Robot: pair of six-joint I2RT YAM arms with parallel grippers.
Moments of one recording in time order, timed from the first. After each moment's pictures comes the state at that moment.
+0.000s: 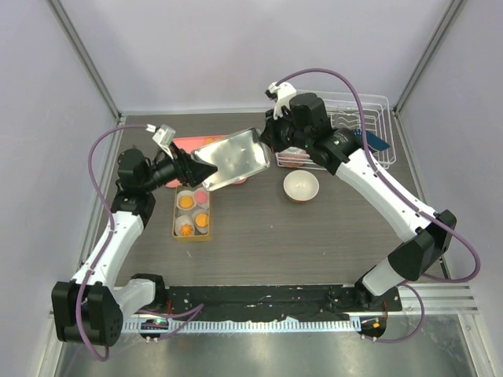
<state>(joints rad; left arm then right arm) -0.10 1.07 0.77 0.26 0.87 -0.43 0.65 1.55 1.65 -0.52 -0.07 0.13</state>
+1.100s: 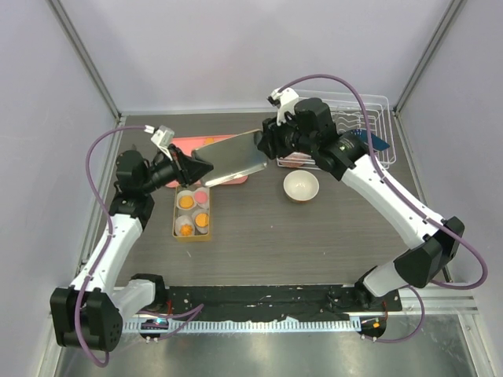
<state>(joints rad) -0.10 1.04 0.75 0.23 0.86 -0.41 0.65 1.49 1.59 -0.52 -0.10 0.10</state>
